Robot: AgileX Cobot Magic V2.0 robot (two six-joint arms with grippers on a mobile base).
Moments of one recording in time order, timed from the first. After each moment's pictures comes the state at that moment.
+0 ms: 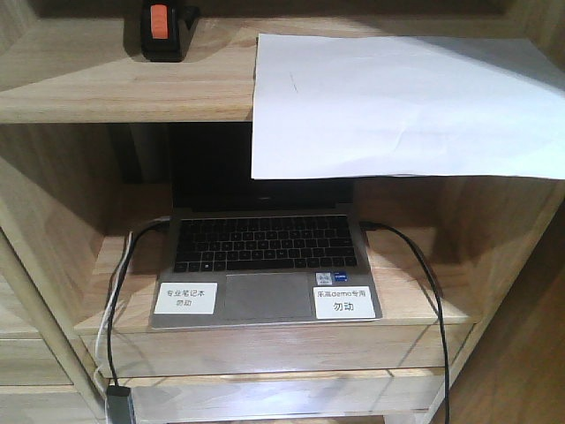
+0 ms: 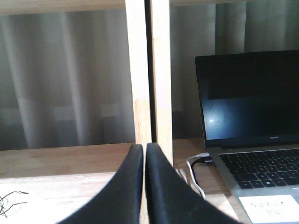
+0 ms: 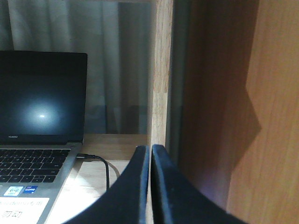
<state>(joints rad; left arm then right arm) 0.00 -0.01 0.03 -0.02 0.05 0.06 0.00 -0.01 0.03 -0.12 0.04 0.08</state>
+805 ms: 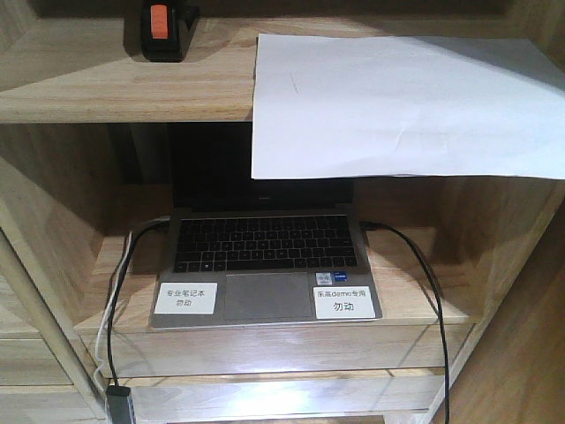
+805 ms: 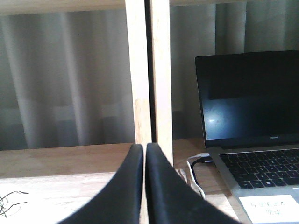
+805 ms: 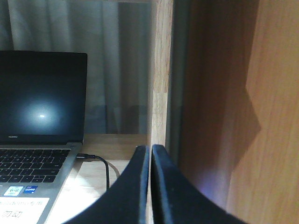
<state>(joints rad) 0.00 -0.01 0.03 -0.02 0.05 0.06 0.00 -0.01 0.03 -0.12 0.05 0.08</state>
